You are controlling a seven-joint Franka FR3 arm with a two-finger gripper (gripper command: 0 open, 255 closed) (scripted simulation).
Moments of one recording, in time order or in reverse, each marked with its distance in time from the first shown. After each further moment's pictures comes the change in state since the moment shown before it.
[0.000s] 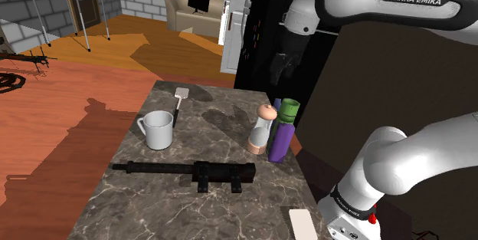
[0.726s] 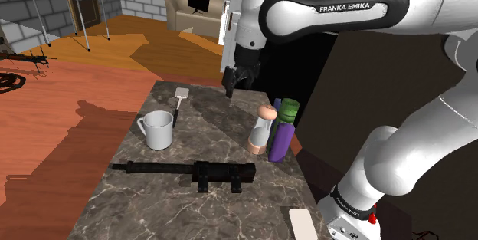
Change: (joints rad) arm 0.038 0.341 0.134 0.142 0.051 0.191 0.174
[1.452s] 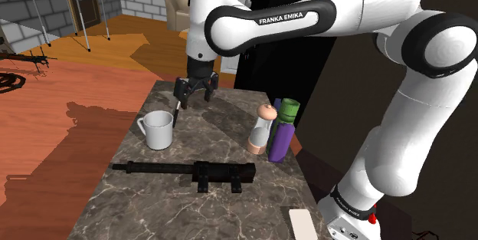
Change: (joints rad) arm 0.058 0.390 0.090 0.297 -0.058 0.083 0.177
